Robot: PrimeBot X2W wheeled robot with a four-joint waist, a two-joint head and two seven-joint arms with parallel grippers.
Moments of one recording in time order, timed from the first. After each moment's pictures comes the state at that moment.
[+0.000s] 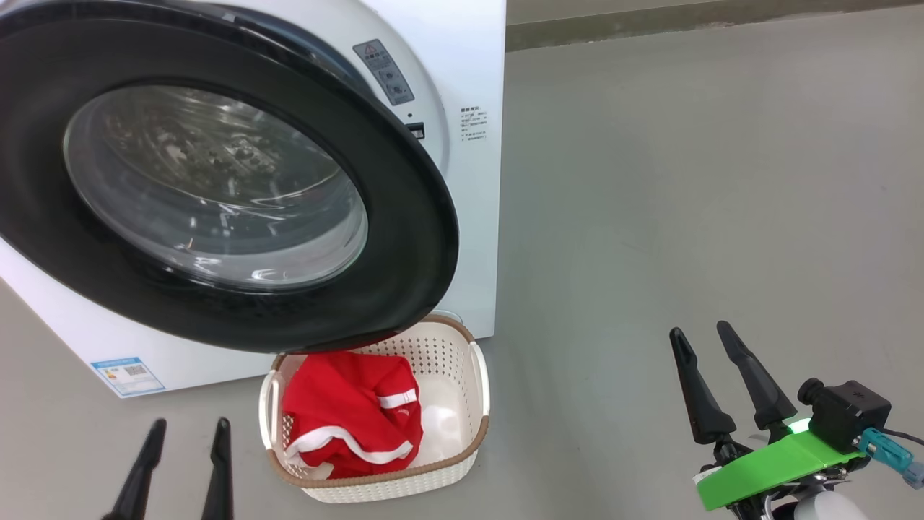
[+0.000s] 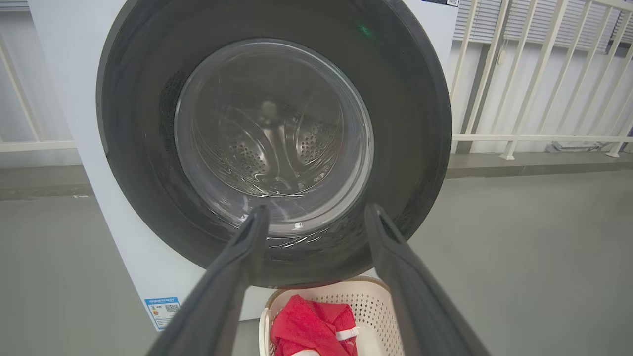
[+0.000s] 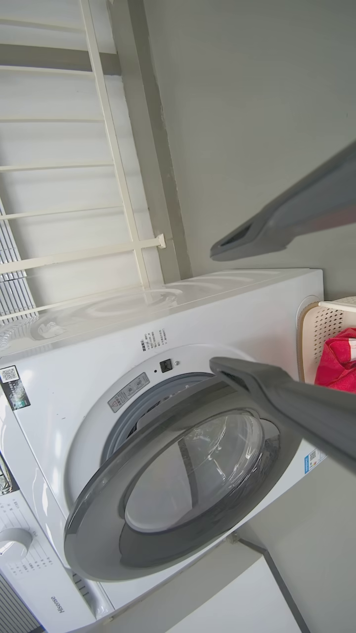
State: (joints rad) left arm 0.12 0.16 0.03 0.00 -0.28 -0.04 -0.25; right arm -0.06 -0.13 0.14 0.21 0.54 0.13 -0.26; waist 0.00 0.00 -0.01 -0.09
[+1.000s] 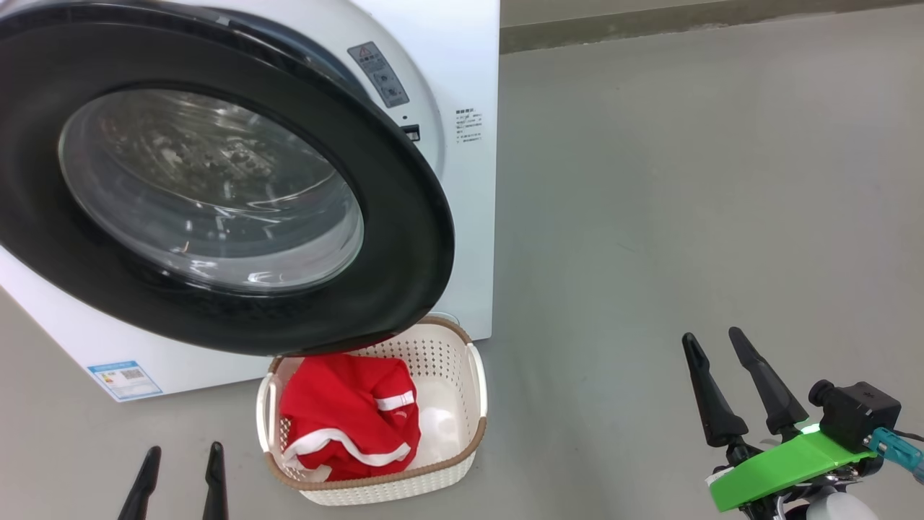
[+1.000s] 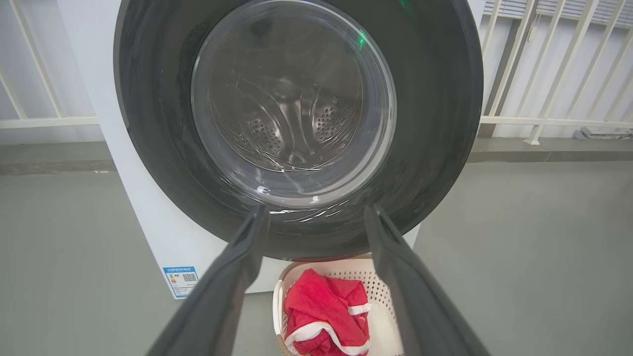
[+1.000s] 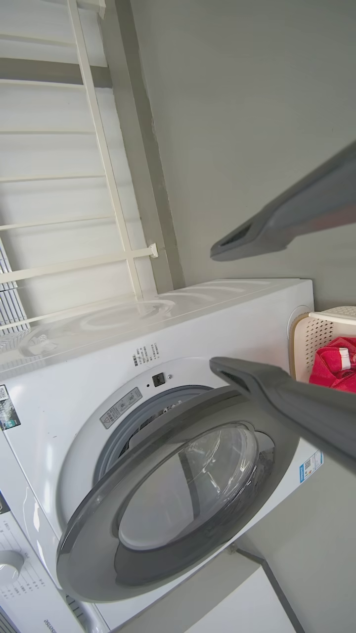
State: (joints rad) left arm 0.14 0.05 0.14 0.09 -0.17 -0.11 -0.25; right arm -0.07 -0.16 0.14 0.24 0.57 0.13 -0.26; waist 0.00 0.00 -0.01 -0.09
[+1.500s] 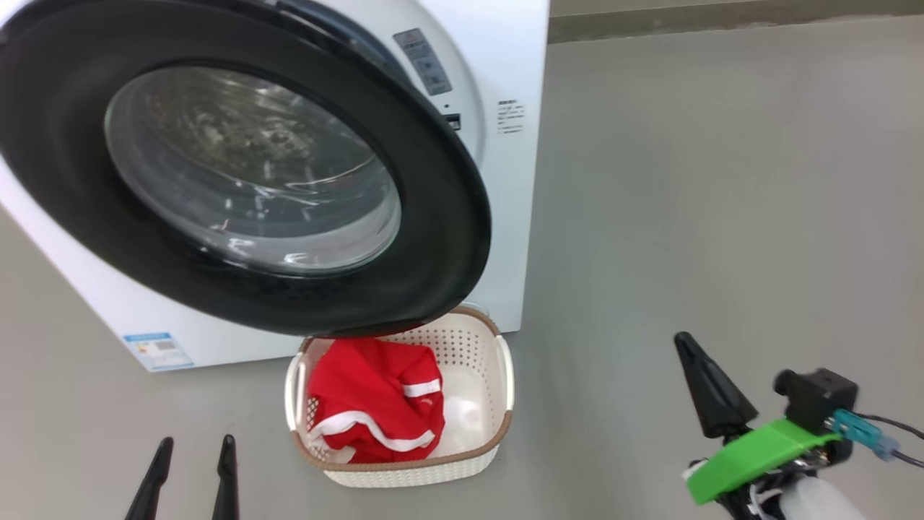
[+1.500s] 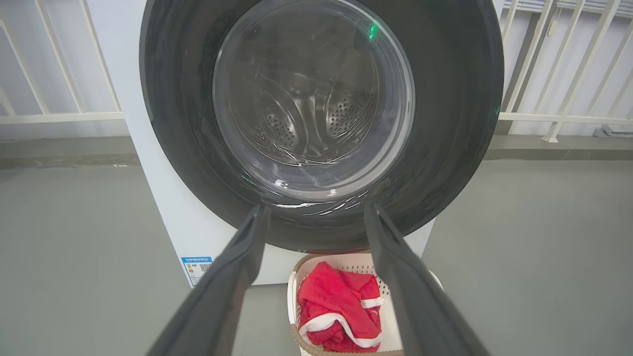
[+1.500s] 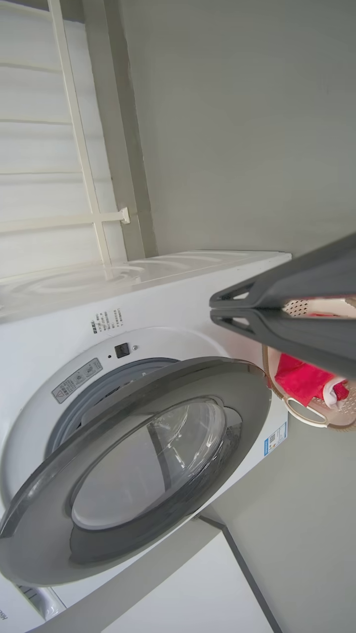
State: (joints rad) left arm 0.12 0.05 0.12 0.11 -0.15 -0.12 -0.25; right arm -0.12 -0.18 0.21 0.33 0.61 0.13 -0.26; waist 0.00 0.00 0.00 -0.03
